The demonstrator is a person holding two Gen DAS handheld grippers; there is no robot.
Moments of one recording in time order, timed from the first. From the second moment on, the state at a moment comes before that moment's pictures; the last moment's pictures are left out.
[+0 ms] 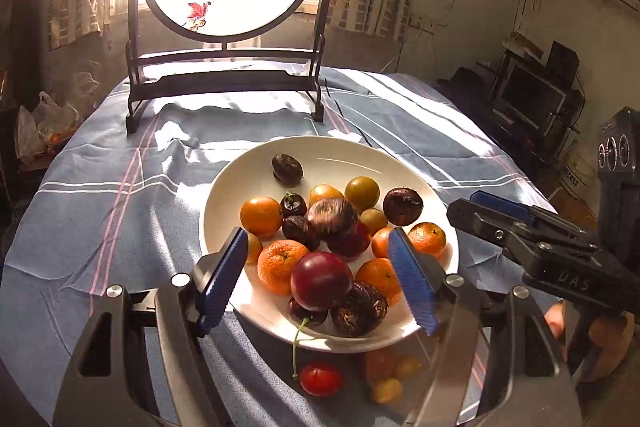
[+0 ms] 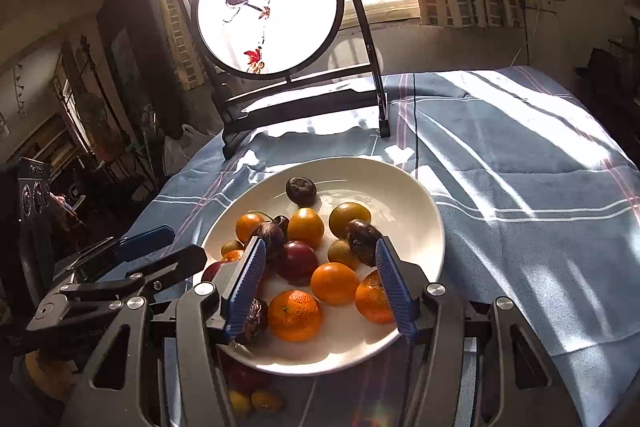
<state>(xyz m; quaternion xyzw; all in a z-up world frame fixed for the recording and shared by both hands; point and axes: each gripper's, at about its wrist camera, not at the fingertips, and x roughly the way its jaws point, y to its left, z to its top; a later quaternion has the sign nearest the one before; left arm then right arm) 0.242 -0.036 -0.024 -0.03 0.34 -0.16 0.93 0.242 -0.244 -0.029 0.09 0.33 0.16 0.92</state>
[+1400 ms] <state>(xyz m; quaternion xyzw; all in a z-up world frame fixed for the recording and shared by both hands) 0.192 0.010 -0.082 -0.11 0.38 -0.18 0.90 0.205 -0.201 -0.101 0.09 0.48 0.21 0.85</state>
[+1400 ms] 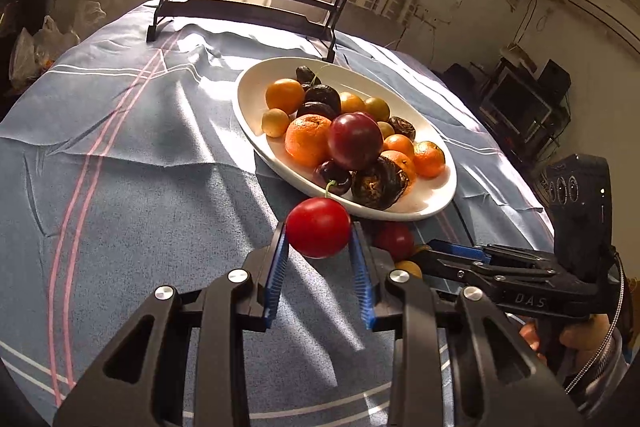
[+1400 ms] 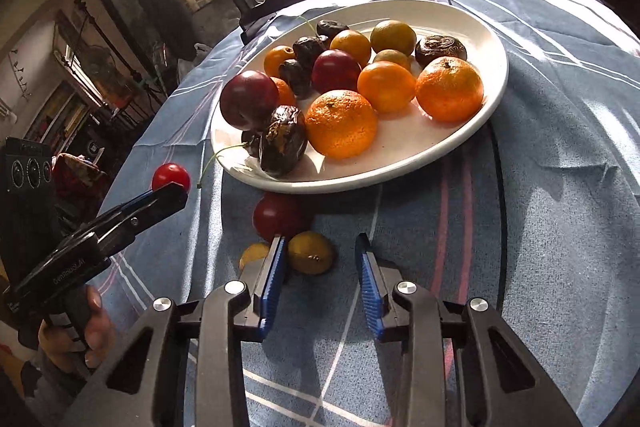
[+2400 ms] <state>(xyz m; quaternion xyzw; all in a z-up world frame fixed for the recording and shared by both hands) 0.233 -0.028 -0.028 -0.02 0.32 -0.19 0.93 0.261 -0.232 -0.025 0.08 0.37 0.18 0.91</state>
